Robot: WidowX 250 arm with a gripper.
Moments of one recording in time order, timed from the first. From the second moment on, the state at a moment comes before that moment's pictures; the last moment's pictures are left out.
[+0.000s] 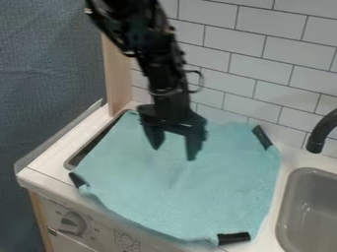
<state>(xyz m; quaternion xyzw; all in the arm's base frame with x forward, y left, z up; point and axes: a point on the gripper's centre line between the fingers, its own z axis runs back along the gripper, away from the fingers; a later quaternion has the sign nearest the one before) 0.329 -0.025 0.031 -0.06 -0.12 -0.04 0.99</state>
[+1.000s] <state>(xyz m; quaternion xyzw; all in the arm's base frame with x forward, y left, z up) 0.420 -0.114 0.005 -0.05 -0.12 0.03 0.99</state>
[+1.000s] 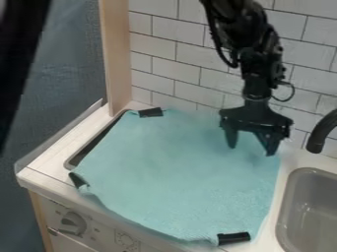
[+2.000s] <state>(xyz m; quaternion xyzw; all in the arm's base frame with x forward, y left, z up) 0.461 -0.154 -0.024 0.00 -0.13 0.04 0.99</state>
